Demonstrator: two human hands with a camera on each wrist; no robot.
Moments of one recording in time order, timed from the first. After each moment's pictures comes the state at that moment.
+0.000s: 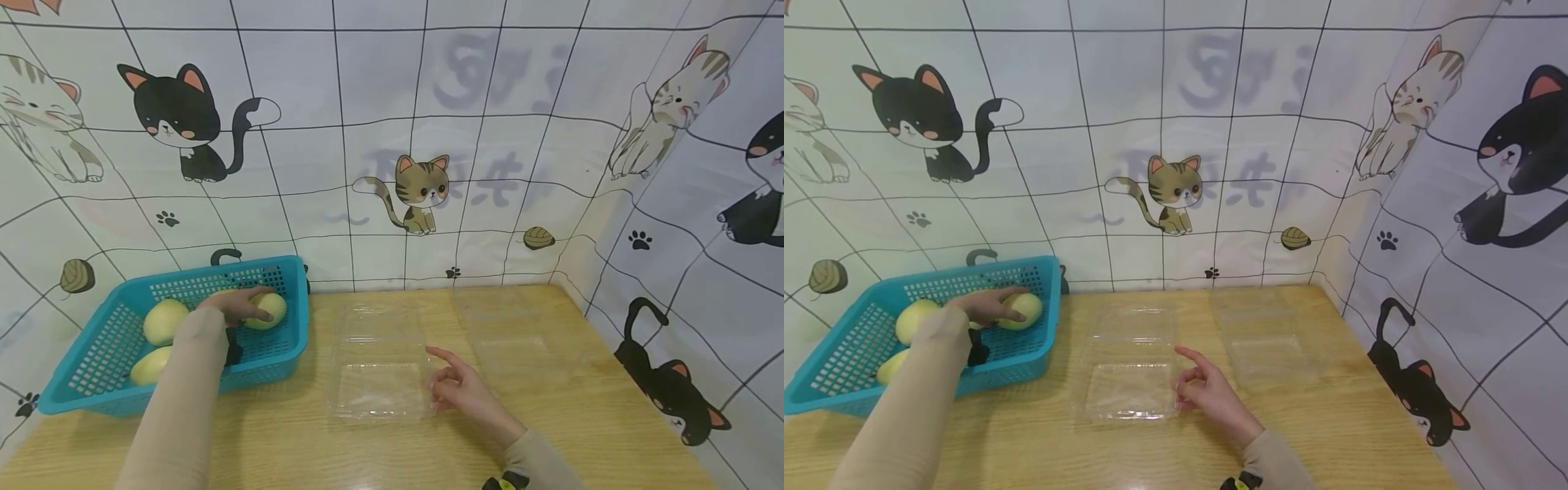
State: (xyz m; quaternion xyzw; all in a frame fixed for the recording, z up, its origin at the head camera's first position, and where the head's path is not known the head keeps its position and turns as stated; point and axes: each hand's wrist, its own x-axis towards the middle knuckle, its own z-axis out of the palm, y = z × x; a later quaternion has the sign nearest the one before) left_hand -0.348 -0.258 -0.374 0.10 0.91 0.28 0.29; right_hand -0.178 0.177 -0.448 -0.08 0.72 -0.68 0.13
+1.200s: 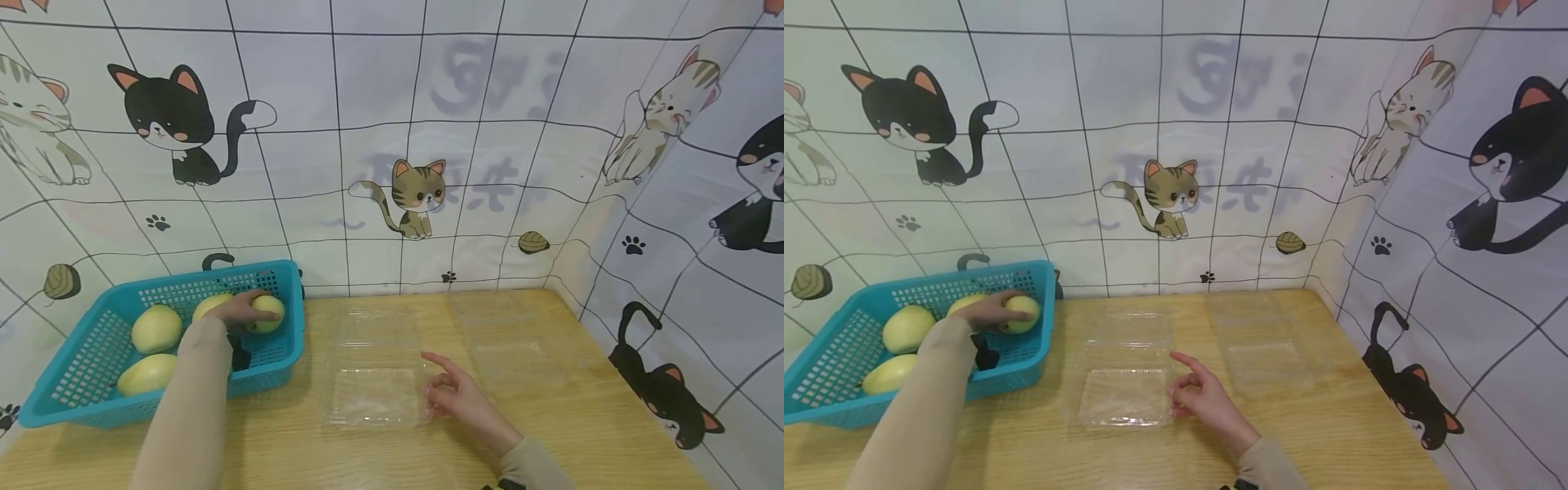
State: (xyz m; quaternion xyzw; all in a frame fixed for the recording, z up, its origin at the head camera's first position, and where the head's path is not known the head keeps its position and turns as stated) left_hand -0.362 -0.255 -0.405 0.11 0.90 0.36 0.20; right_hand -0.176 0.174 -0.451 -0.09 0.70 -0.70 0.13
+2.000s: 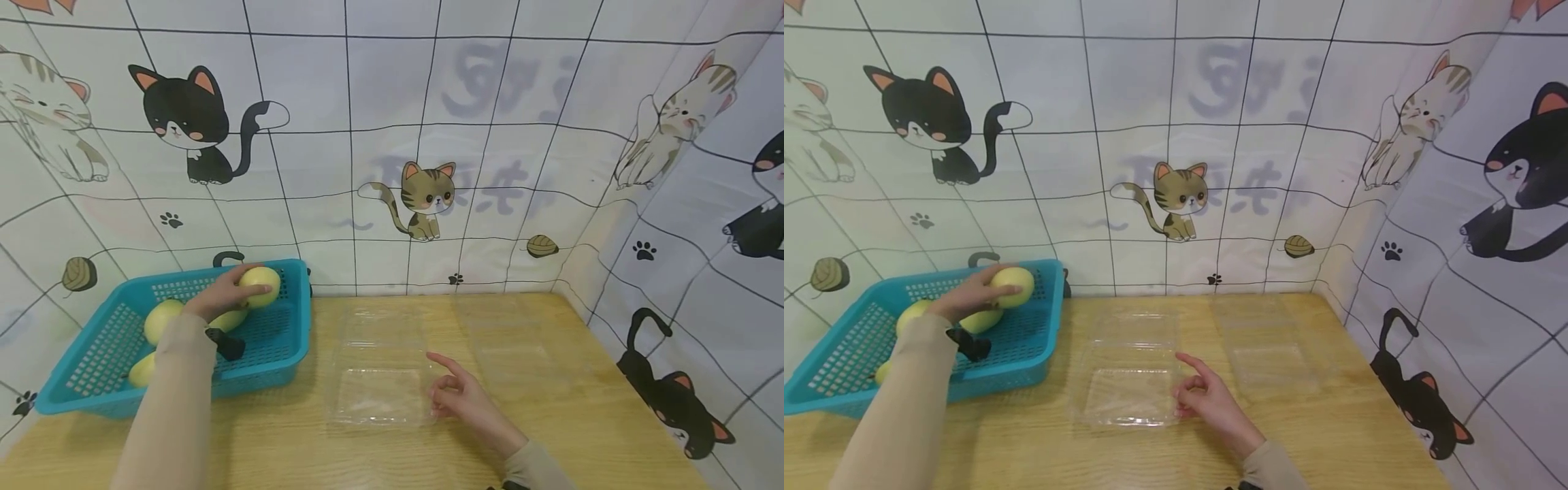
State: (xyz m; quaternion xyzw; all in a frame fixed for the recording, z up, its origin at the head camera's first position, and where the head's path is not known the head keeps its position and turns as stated) left_hand -0.344 -0.272 -0.365 0.11 0.88 0.44 0.11; right_hand -0.179 0.173 -0.453 -0.09 0.69 -0.70 0.13
